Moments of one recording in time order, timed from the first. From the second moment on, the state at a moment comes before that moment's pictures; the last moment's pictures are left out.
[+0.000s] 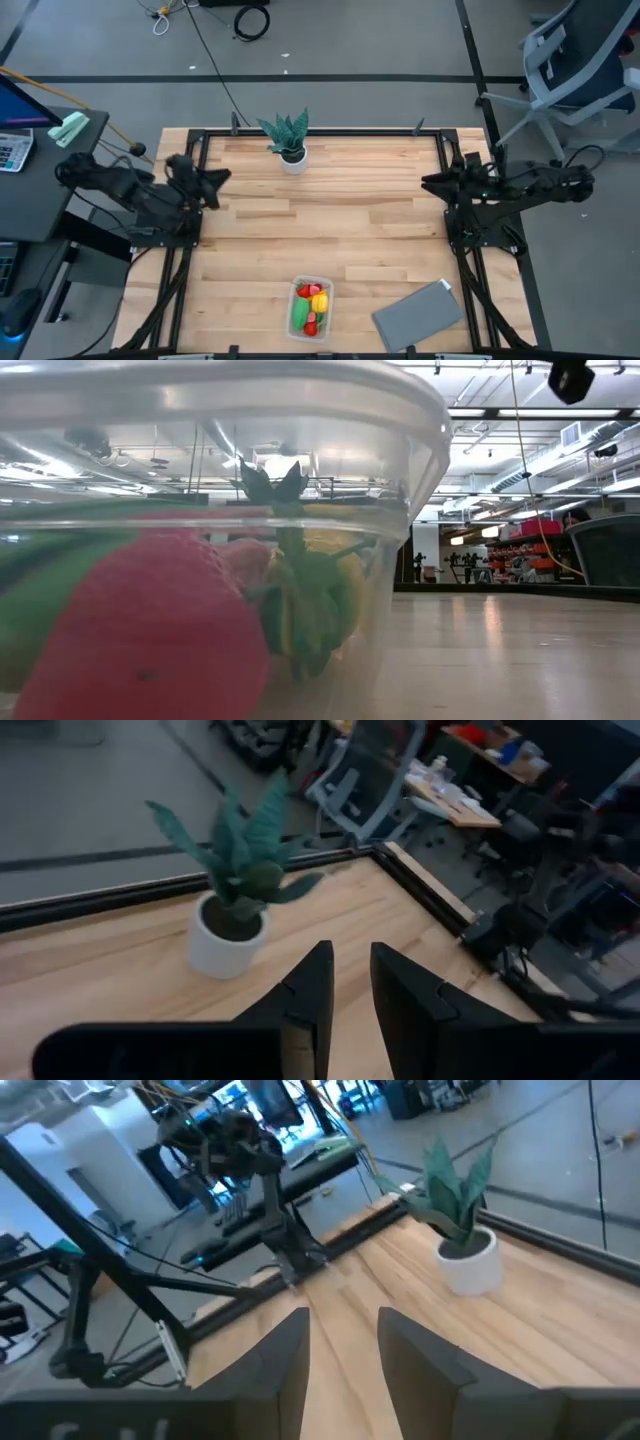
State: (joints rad) left arm -0.42 0.61 0.87 -0.79 -1.01 -0.99; right arm 0.24 0.40 0.77 -0.53 0.42 0.57
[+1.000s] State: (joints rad) left arm -0.42 0.25 0.33 0.20 -0.47 -0.12; right arm 0.24 0.04 0.44 -0.31 0.23 0.50
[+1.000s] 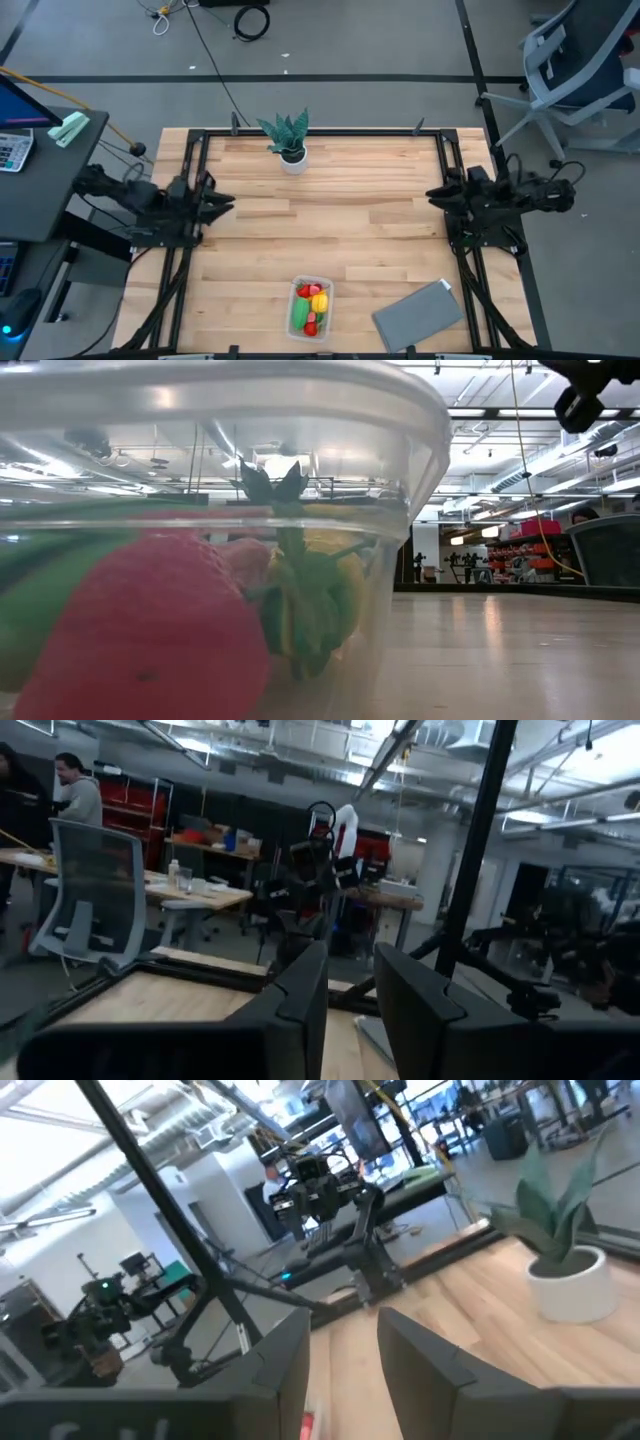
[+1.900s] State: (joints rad) left arm -0.23 0.25 0.02 0.46 -0.47 -0.27; right arm 0.24 0.00 0.16 0.06 0.20 0.46
